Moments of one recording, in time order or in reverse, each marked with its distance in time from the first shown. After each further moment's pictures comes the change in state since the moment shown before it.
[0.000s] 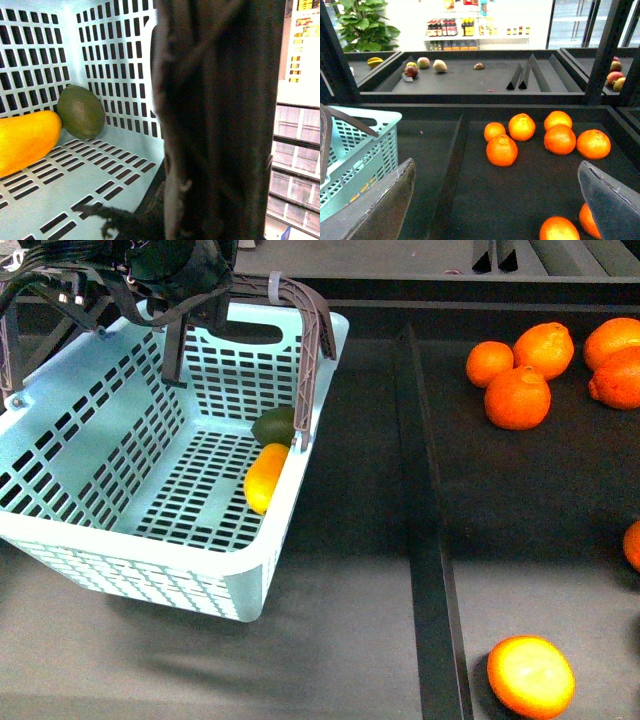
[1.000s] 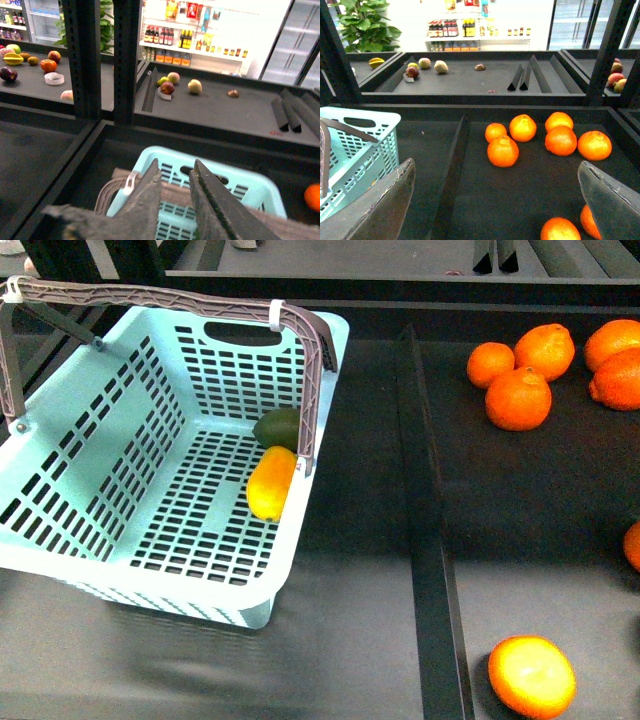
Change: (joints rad) left arm 0.172 -0.622 -0.892 0.906 0.074 1.468; right arm 0.000 0.000 0.000 0.000 0.000 0.000
